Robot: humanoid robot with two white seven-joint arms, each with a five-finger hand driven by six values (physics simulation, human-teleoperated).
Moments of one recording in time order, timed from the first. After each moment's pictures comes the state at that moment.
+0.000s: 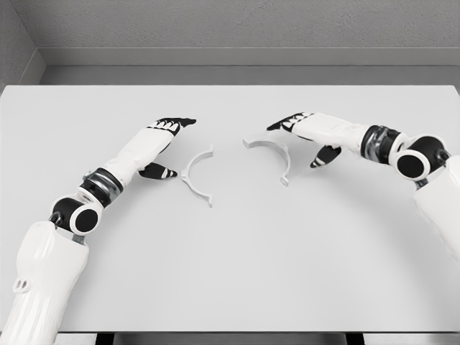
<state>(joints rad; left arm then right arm) -0.29 0.17 -0.13 -1.37 -0.81 -0.38 -0.31 -0.61 -0.47 0.45 -1.27 0.57 -0.44 0.61</state>
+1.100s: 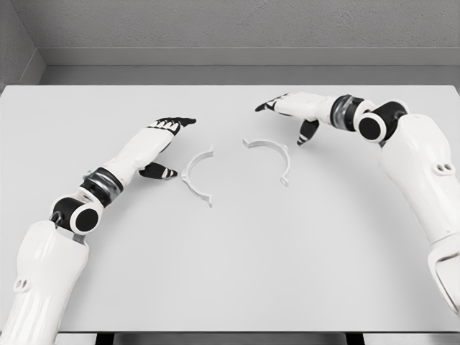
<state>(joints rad) -0.29 0.17 -0.13 -1.37 -0.81 -0.38 -0.31 -0.86 -0.28 0.54 -0.88 0.73 -0.43 0.58</state>
